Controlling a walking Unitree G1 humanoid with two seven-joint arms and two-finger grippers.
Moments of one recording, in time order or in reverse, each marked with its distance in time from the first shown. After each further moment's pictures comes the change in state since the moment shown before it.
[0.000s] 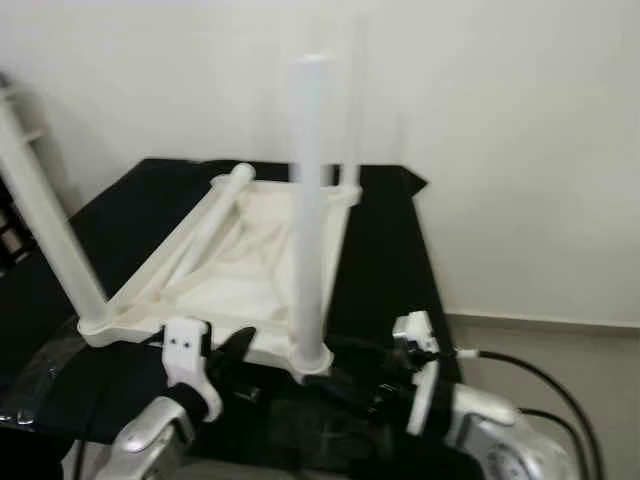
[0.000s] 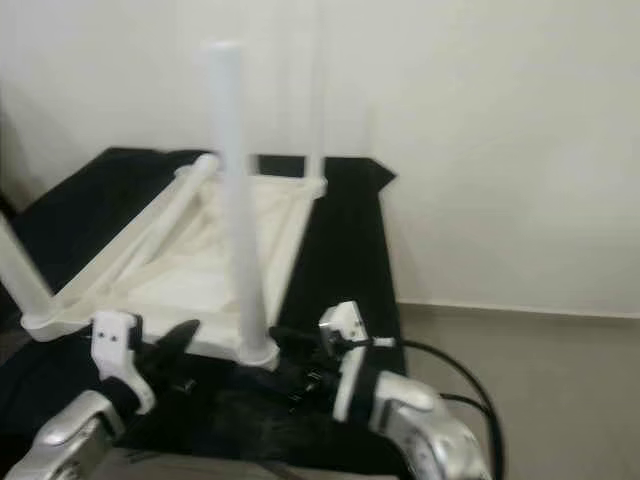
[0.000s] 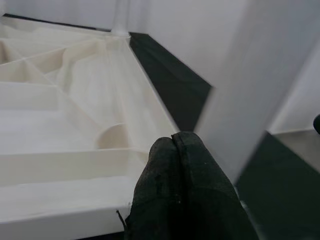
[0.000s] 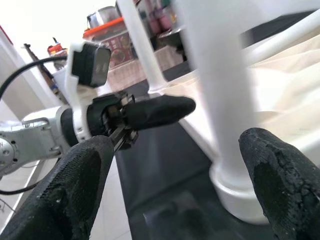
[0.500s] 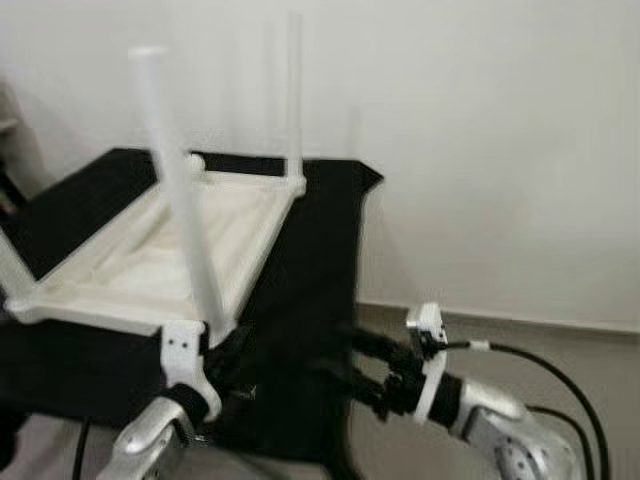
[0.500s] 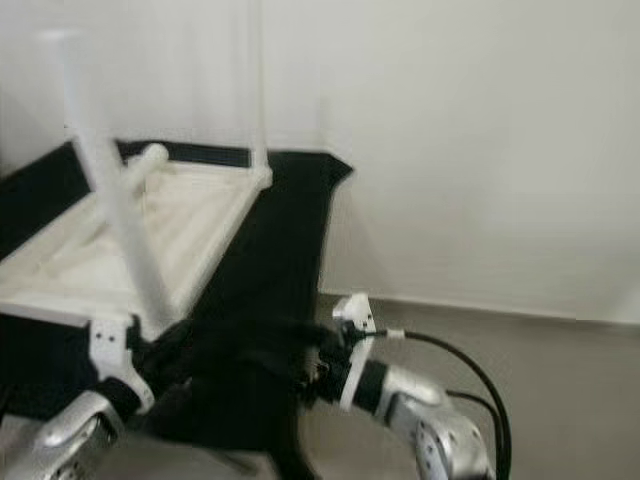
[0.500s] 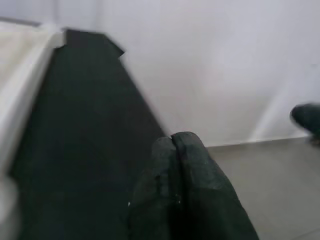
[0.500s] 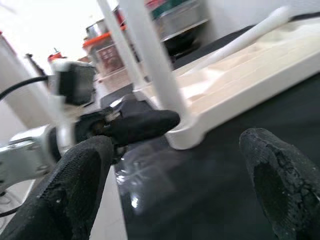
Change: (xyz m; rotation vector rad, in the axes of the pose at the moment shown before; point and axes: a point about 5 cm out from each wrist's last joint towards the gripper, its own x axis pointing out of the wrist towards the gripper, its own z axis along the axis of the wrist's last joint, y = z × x) left arm -0.002 -0.008 0.004 -0.003 -0.026 -0.019; right arm -0.003 -0.006 0.005 0.017 -0.047 -0.056
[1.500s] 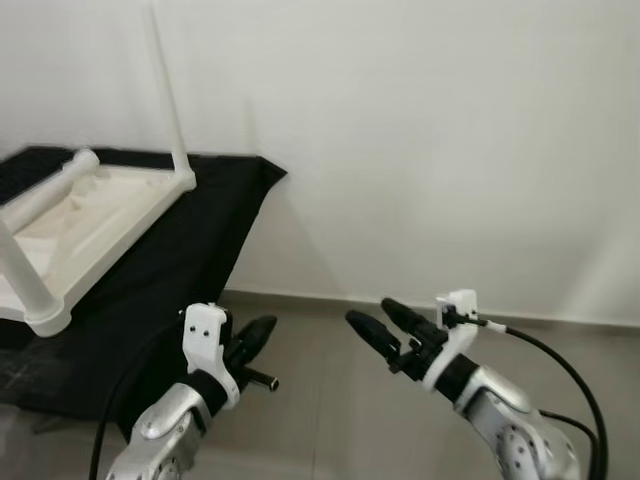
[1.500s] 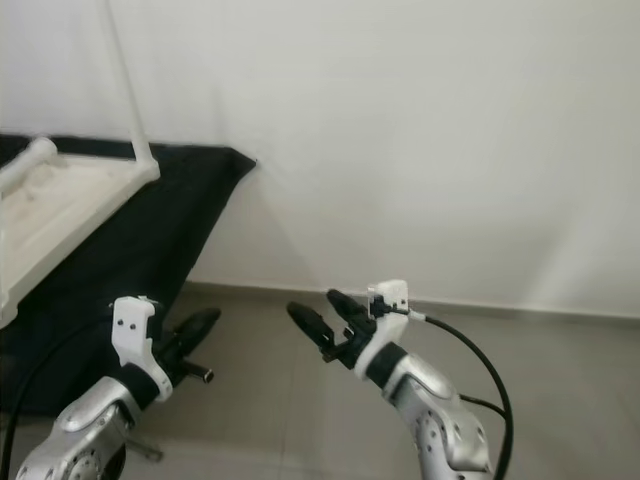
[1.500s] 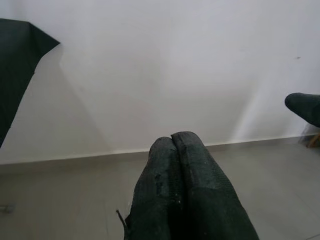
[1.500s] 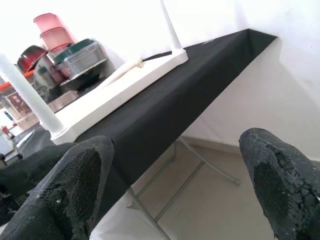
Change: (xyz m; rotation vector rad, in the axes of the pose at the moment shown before) left arm 0.015 -0.008 0.002 0.011 -0.001 -0.033; right arm -0.005 -0.036 0.009 0.028 -0.119 -0.349
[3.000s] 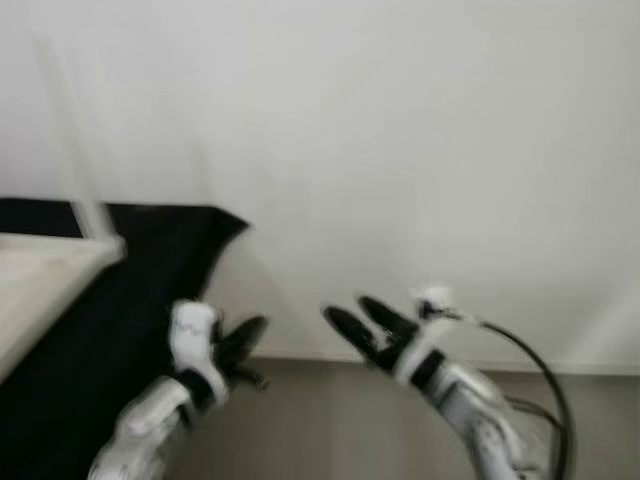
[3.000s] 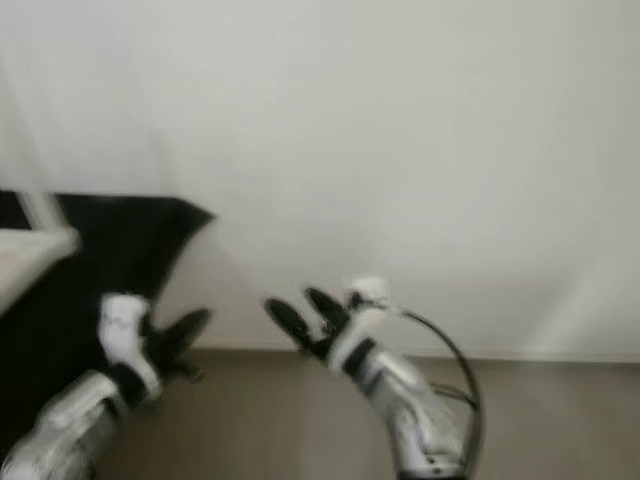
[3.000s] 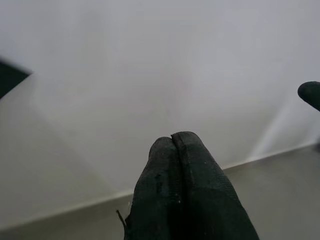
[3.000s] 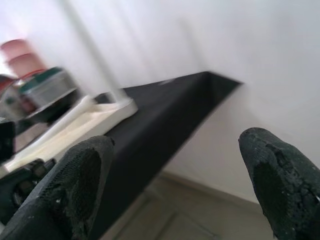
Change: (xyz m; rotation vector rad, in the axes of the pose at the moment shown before) left arm 0.002 0.011 -0.003 -0.006 0.014 0.015; right arm 0.014 0.010 0.002 0.023 -0.002 0.046
